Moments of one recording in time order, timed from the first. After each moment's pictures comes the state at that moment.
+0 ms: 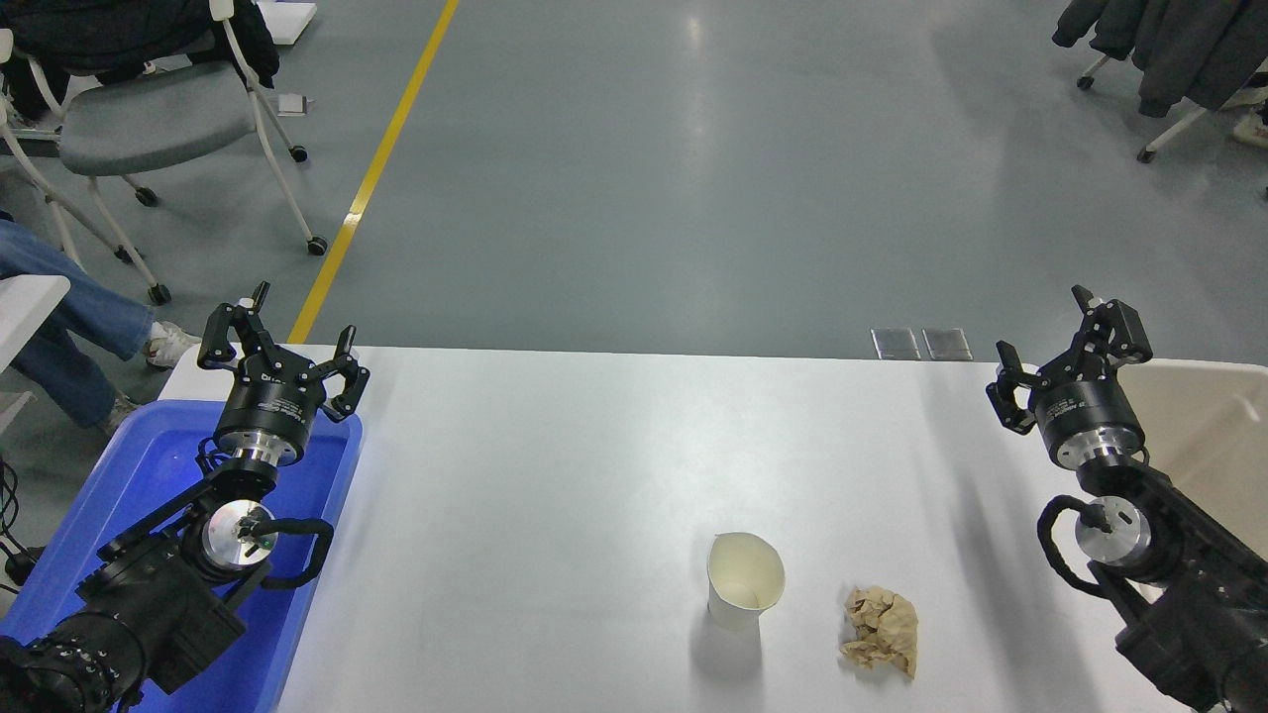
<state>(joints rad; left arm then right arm) -0.59 0.29 -0.81 -0.47 -0.06 -0.50 -0.60 0.54 -0.30 1.03 0.62 -0.28 0.11 0.45</state>
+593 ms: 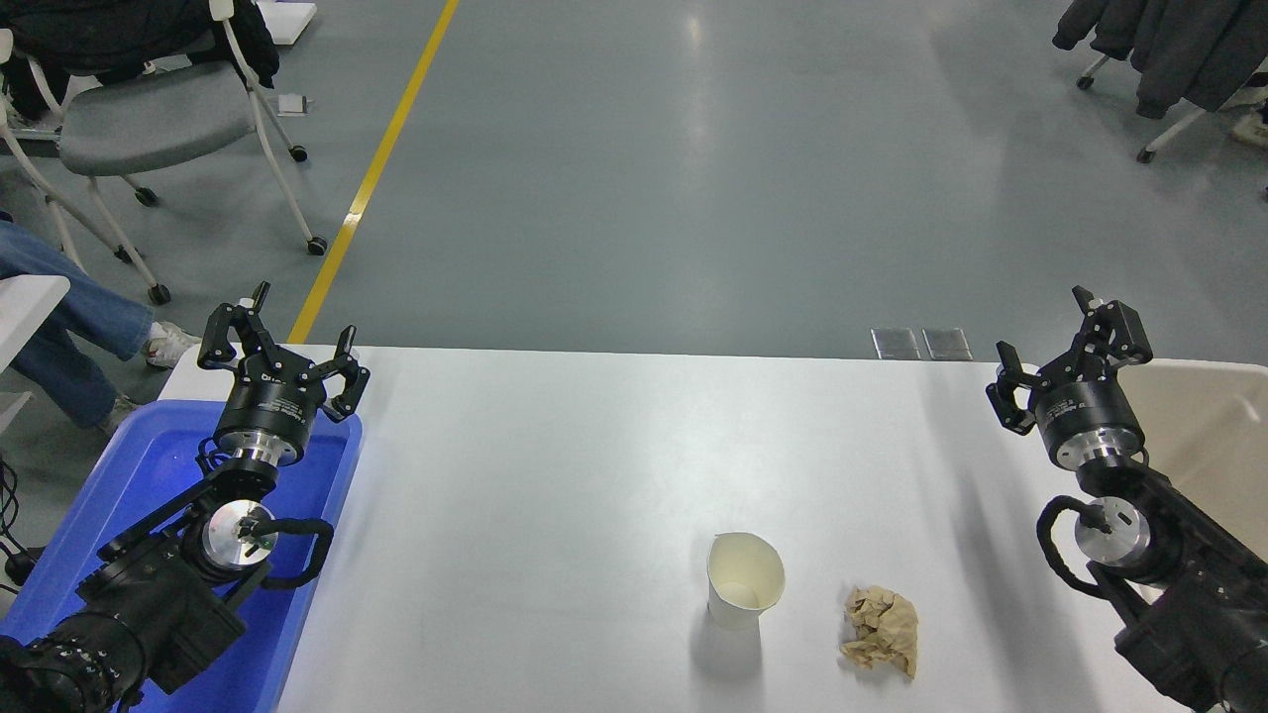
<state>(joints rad) -0.59 0.29 -0.81 -0.47 -0.06 -0.50 -0.60 0.54 -0.30 1.03 0.62 -0.28 0.11 0.46</state>
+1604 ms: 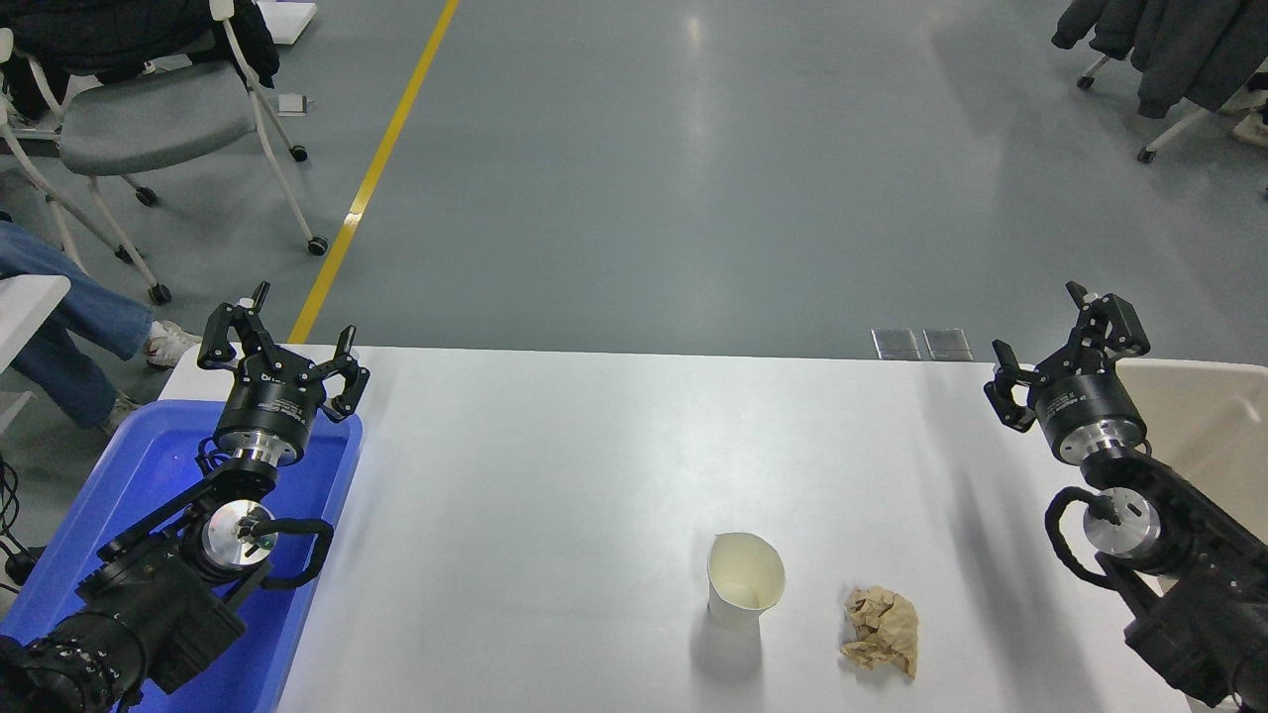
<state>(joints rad) -0.59 0.29 -0.81 -0.47 -0.06 -0.50 -0.60 0.52 -0.36 1.02 0.73 -0.26 0.11 0.36</state>
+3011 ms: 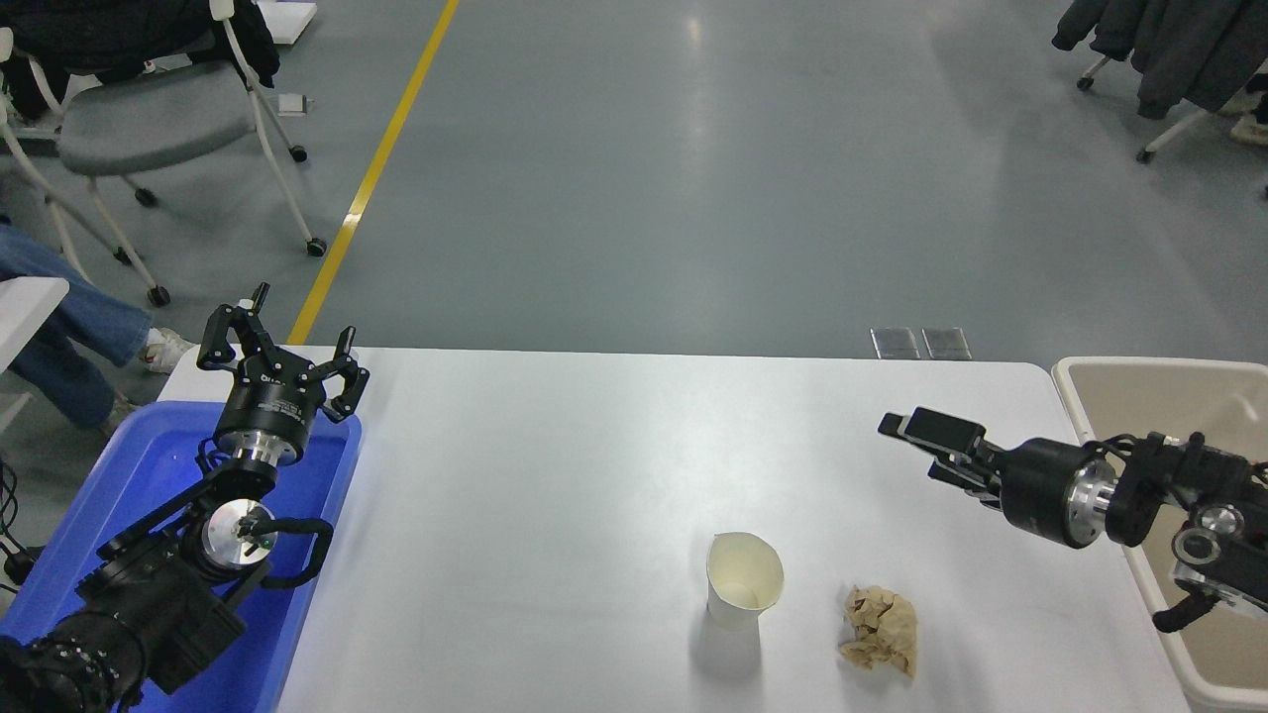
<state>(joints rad) -0.59 0.29 -0.81 -0.47 -0.06 -0.50 -0.60 0.82 -0.92 0.17 1.50 -1.09 0.06 0.06</state>
